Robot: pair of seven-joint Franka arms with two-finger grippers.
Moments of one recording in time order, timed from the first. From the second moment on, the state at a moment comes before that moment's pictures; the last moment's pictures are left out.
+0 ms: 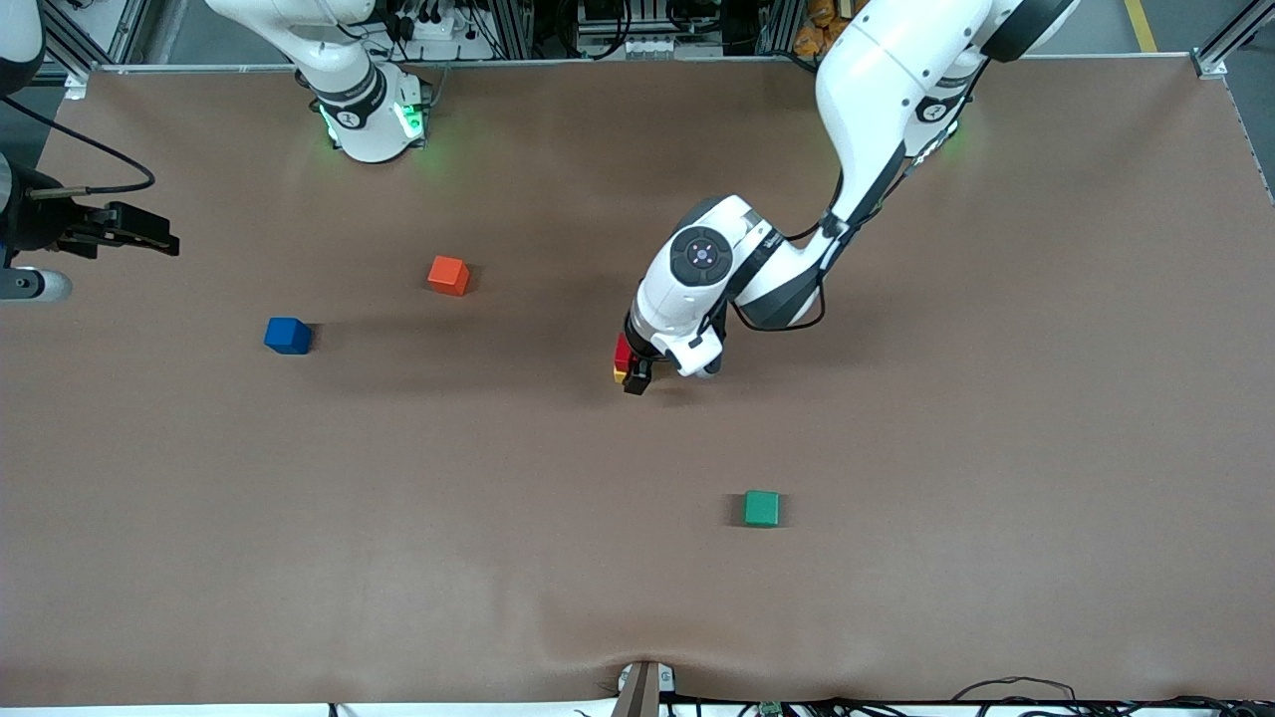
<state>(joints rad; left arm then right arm) -0.50 0.69 -0.32 -1.59 0.01 2.42 -2.18 -0.06 0.03 0.00 -1.59 0.00 1.39 -0.08</state>
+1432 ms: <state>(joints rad) -0.11 0.10 -0.31 -1.57 0.01 1.82 -0.96 -0.08 0.29 0.00 -1.67 -0.02 1.57 -0.08</state>
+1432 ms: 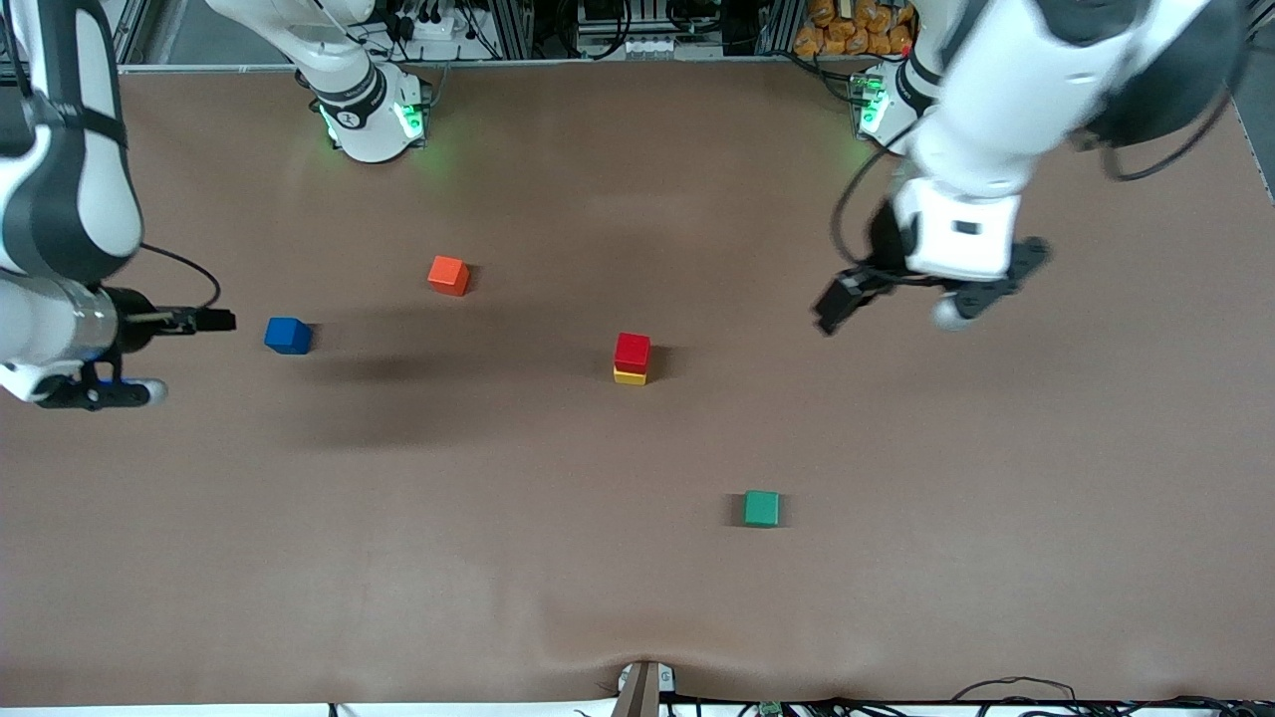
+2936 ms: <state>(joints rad) 0.11 -0.01 -0.26 -1.48 0.03 1.48 -0.08 -0.17 0.30 0.00 -2.19 -0.02 2.19 -0.23</state>
